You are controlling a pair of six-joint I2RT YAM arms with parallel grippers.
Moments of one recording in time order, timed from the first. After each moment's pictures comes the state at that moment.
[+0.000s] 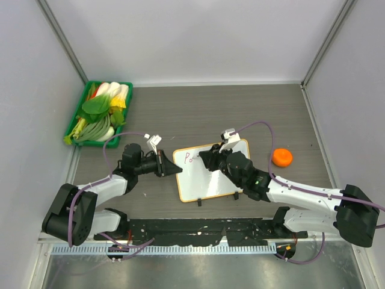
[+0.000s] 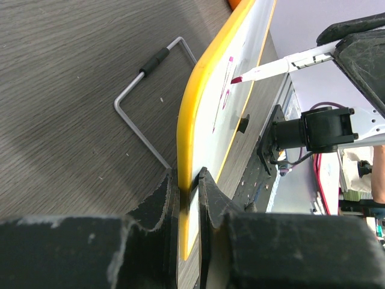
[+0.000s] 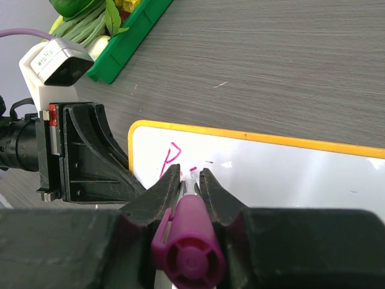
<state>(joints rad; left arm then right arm) -0.34 1.26 0.33 0.51 0.80 -0.63 0.99 1.11 0.57 0.34 0.38 0.50</state>
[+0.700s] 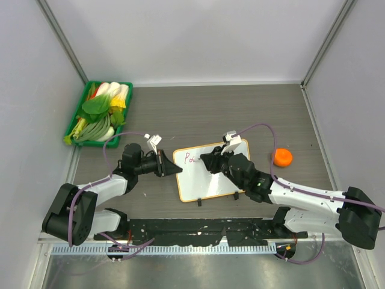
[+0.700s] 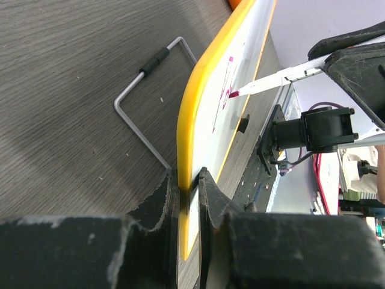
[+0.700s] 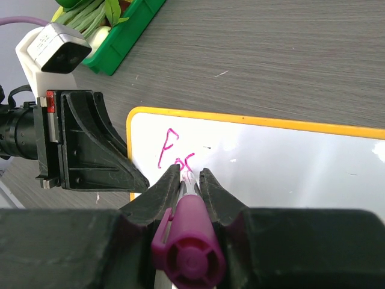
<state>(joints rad) -0.35 1.26 0.34 0.50 0.80 -0.63 0.99 1.08 0.54 0.32 0.36 0.52</state>
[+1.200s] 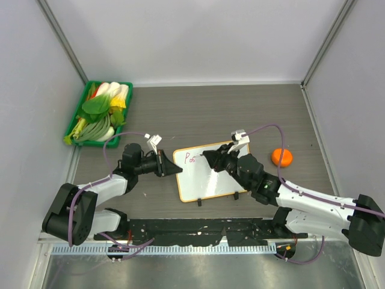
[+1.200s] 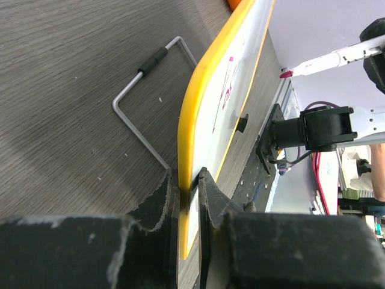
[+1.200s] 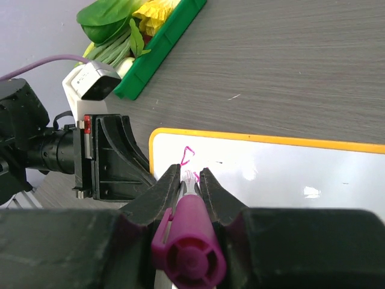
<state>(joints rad) -0.35 1.26 0.34 0.51 0.80 -0.63 0.99 0.98 0.52 0.34 0.36 0.55</state>
